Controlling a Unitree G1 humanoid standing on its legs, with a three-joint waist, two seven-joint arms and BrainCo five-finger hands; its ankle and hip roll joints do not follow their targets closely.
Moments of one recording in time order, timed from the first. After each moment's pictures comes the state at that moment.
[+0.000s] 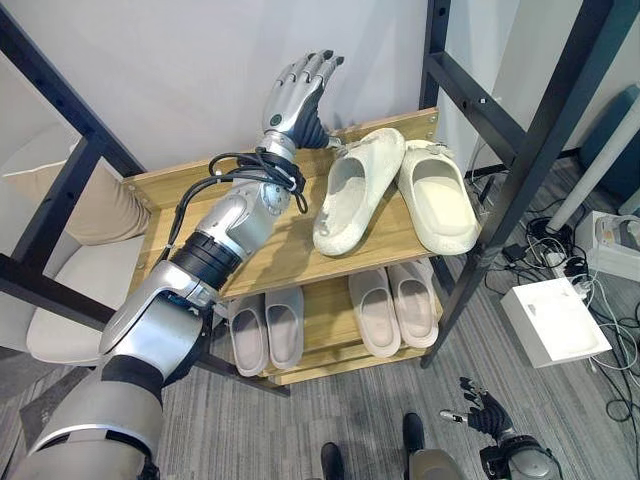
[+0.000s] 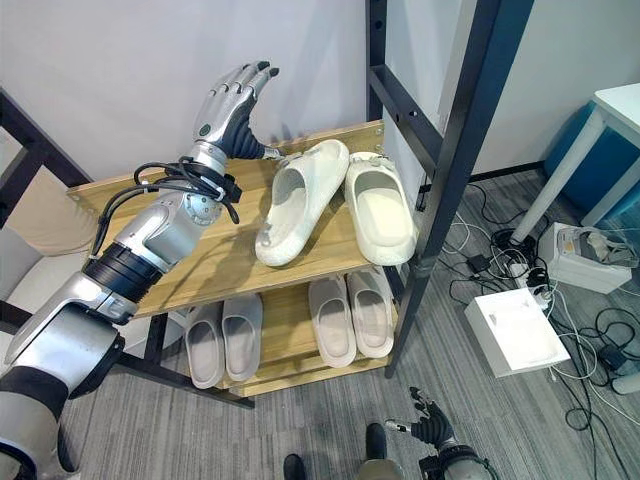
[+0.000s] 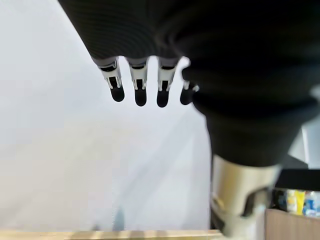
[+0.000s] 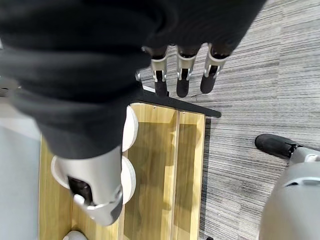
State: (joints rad) left arm -1.06 0.51 -0.58 0.43 0.48 0.08 0.31; right arm 0.22 -0.41 0.22 0.50 0.17 -0.07 -0.04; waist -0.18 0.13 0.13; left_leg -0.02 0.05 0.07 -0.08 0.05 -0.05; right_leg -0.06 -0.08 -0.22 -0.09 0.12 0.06
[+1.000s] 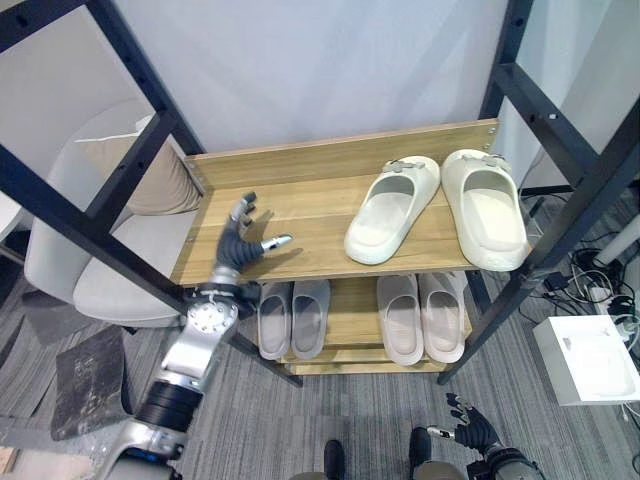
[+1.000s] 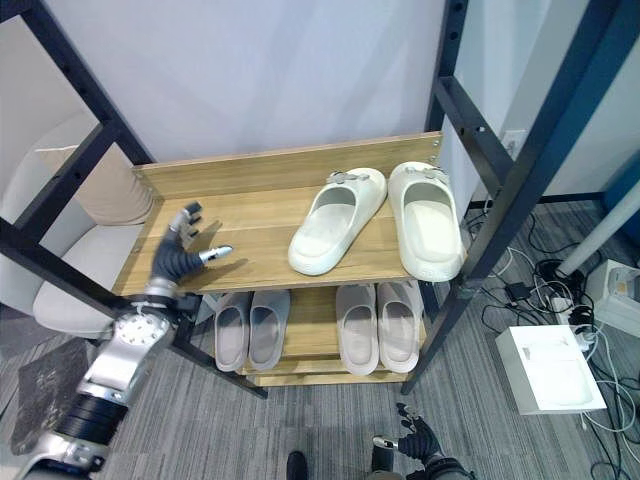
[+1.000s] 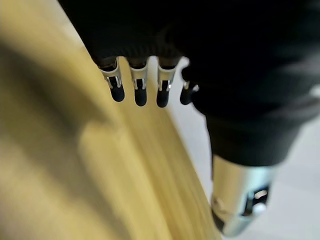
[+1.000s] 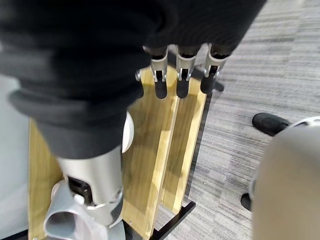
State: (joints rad) left arm -0.26 0.43 -0.21 0.08 -0.38 -0.08 0.18; right arm 0.24 -0.34 0.22 0.51 0.12 -0.03 -0.01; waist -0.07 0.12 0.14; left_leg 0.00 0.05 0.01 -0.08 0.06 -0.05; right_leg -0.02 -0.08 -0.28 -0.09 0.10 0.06
